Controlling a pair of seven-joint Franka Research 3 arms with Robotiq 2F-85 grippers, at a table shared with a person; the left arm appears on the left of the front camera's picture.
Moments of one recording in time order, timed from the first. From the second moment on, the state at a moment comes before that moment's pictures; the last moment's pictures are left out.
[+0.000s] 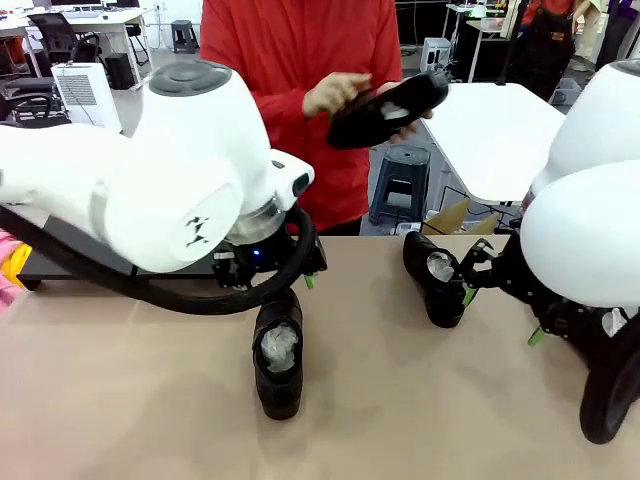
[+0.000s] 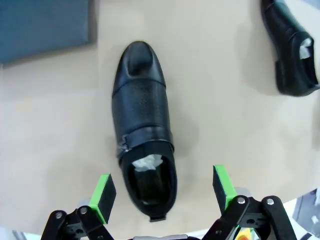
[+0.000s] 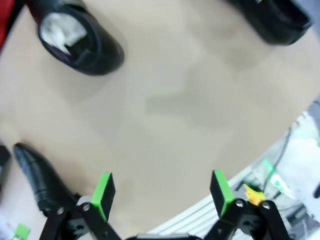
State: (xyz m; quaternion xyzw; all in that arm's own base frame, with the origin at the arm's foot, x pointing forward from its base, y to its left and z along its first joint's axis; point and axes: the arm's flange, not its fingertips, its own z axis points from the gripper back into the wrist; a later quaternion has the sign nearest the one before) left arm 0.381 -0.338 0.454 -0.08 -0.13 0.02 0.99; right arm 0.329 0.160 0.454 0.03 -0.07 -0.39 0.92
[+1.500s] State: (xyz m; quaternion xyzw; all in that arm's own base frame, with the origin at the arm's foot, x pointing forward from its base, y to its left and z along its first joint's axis) left arm 0.399 -0.390 0.352 -0.03 0.00 -0.01 1.00; right arm 0.331 0.167 0.451 0.03 -0.06 -0.38 0.92
